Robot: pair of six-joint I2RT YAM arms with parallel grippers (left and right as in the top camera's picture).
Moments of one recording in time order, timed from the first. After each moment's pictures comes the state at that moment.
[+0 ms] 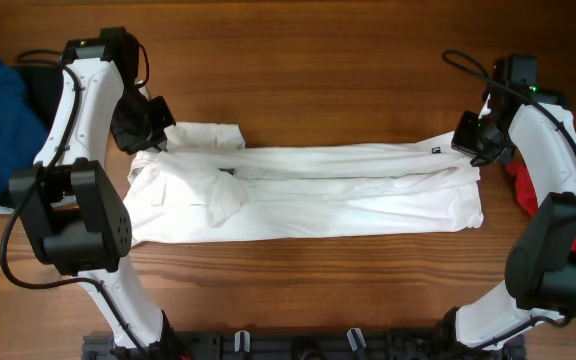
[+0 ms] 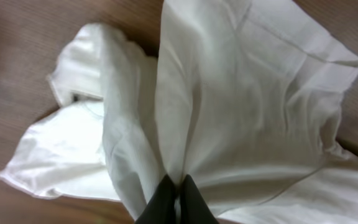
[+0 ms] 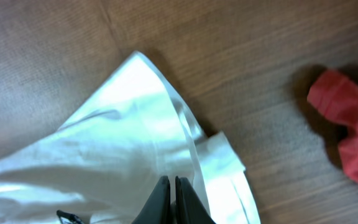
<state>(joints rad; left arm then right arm) 0.07 2.04 1.72 -1.38 0.10 -0.38 -0.18 1.80 1.31 -0.92 0.05 0.22</state>
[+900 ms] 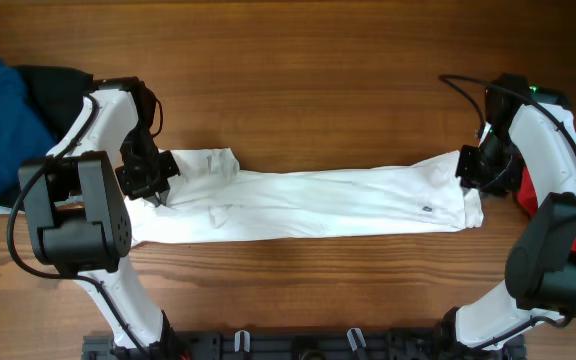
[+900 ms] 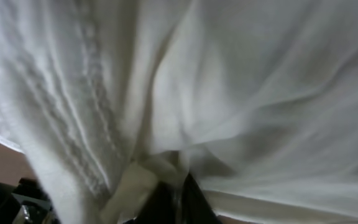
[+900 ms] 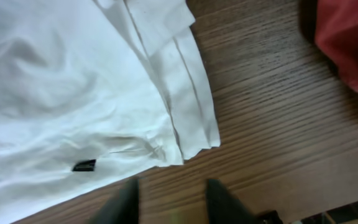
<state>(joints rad) 0.07 2.04 1.42 -1.37 0.00 -0.38 -0.18 1.80 1.31 -1.27 0.14 0.18</state>
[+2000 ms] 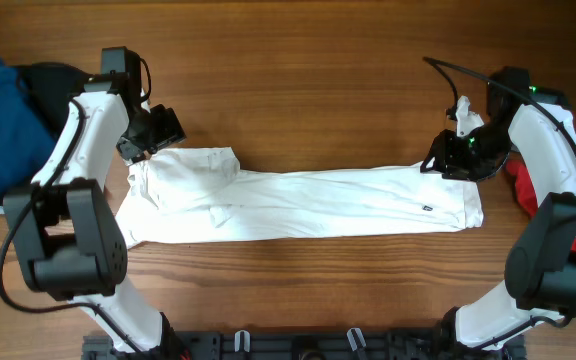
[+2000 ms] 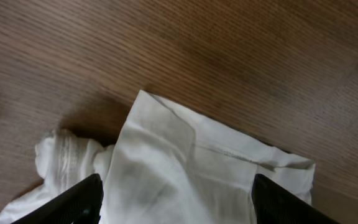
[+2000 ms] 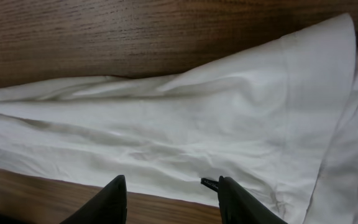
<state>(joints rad) 0.07 1.91 1.41 -0.95 0.05 -0.39 -0.18 1.80 1.31 -1.15 -0.31 -0.07</state>
